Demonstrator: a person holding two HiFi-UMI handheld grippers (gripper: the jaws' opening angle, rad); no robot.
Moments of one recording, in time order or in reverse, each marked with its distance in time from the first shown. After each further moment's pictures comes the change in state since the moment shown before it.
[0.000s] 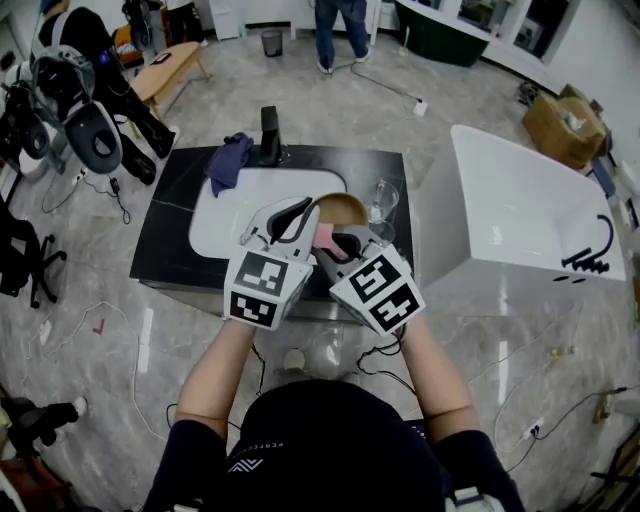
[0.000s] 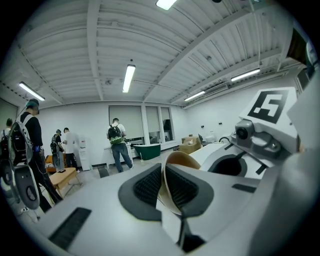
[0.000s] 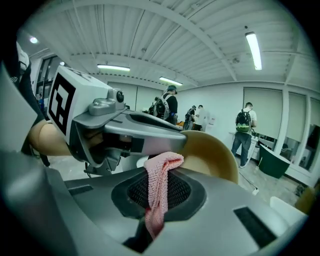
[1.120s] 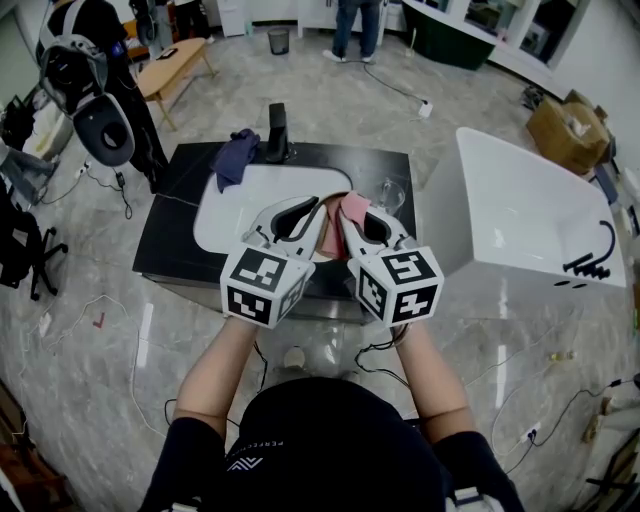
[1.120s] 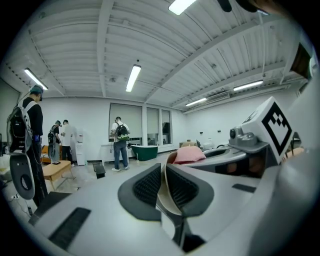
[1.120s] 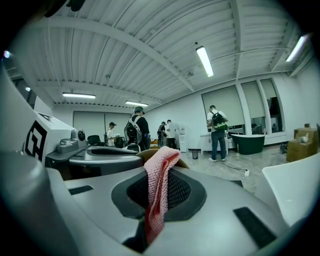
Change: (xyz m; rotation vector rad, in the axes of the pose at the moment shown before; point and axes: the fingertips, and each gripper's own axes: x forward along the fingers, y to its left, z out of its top) left arm -0.009 -0.002 0.002 -0.096 -0.034 -0.036; right arm -0.027 -0.055 0.022 0.340 -0.255 -0.267
